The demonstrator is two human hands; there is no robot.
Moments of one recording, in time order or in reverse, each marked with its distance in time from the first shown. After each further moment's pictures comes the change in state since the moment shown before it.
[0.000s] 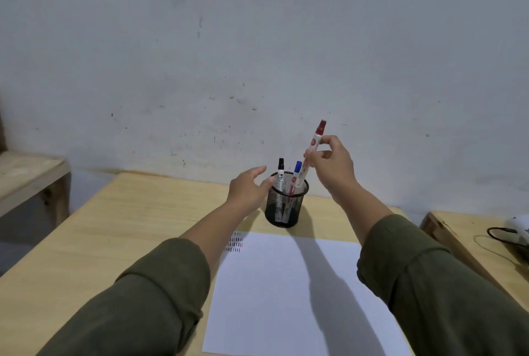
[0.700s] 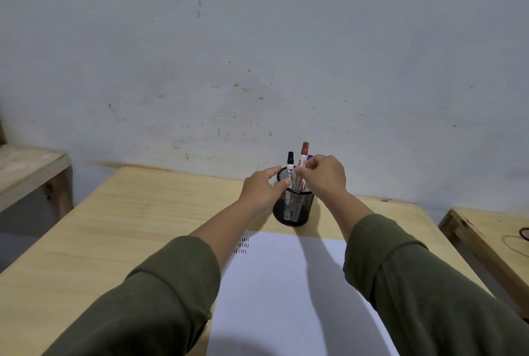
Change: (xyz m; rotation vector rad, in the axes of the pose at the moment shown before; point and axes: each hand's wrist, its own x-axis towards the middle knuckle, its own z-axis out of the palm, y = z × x) left_hand 0.020 -0.011 0.019 0.011 -0.088 -0.038; right_hand 0.020 0.045 0.044 -0.376 -0.053 0.088
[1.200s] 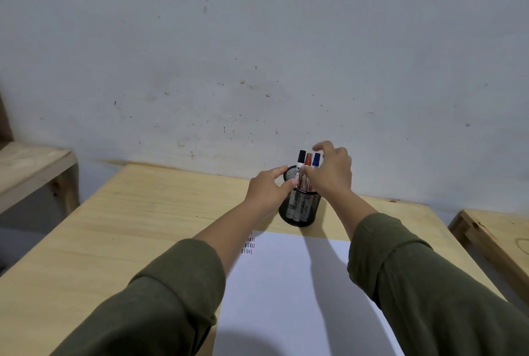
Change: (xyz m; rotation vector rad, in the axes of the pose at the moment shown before) left_hand 0.003 -0.004 0.002 -0.028 0.011 0.008; right_hand 0.005 -0.001 0.007 -0.119 0.076 -0.071
